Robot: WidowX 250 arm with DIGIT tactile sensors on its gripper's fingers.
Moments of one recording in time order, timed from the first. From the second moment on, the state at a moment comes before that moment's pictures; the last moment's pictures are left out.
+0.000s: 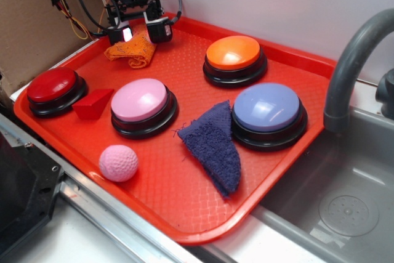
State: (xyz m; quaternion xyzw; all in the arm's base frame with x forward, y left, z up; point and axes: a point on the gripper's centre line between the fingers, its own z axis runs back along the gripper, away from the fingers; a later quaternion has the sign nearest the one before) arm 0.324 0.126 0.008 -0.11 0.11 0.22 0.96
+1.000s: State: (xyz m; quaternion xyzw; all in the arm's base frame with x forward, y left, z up) arm 0.323 0.123 -0.003 0.01 0.13 0.23 0.96
